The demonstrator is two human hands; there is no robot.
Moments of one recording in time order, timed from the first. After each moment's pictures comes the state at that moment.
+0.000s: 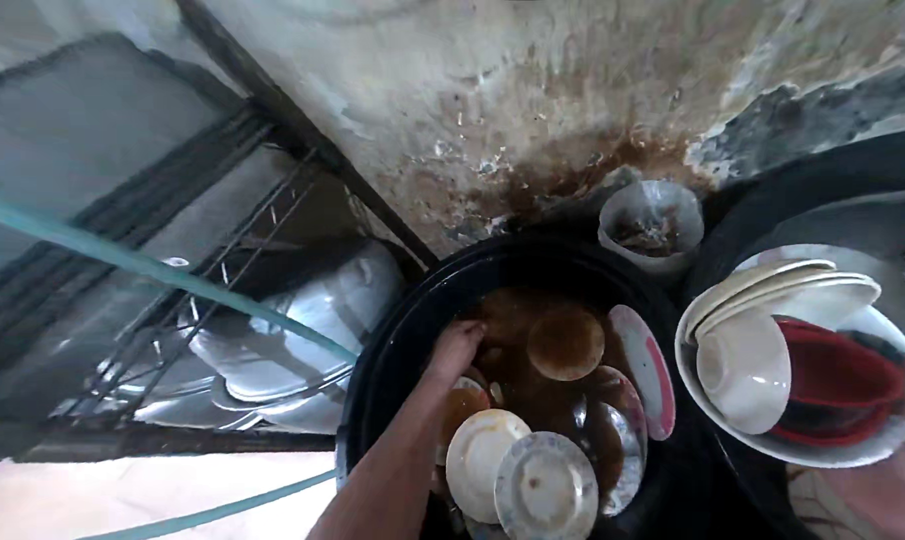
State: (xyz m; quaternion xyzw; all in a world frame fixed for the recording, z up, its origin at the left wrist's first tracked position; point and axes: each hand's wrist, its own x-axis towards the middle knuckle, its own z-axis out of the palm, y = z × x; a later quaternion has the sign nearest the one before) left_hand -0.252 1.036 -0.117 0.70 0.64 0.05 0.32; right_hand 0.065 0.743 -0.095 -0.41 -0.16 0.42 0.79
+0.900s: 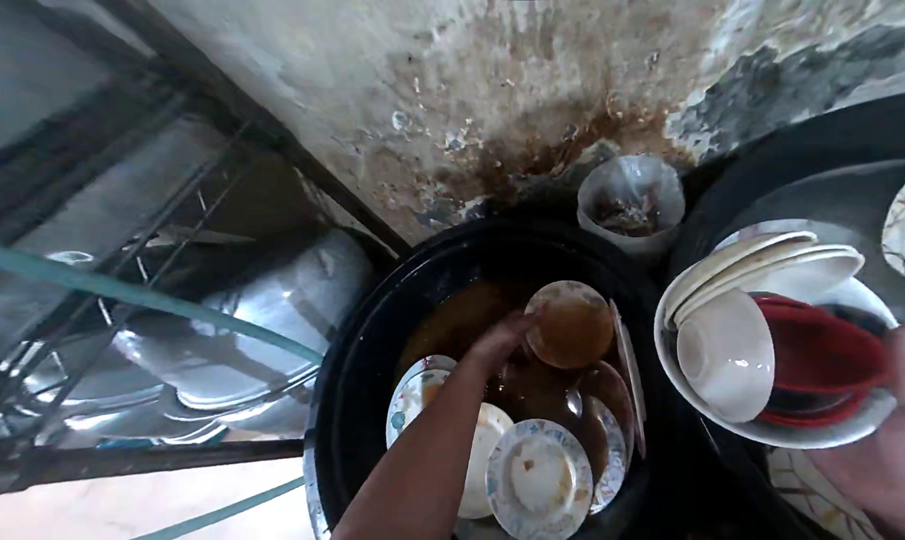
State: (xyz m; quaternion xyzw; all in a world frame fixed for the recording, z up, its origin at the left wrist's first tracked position) left_hand -0.173 1.014 -0.165 0.59 0.54 0.02 0.60; right_hand 0.064 0.744 -0.096 -0.46 -0.18 0.40 0.77
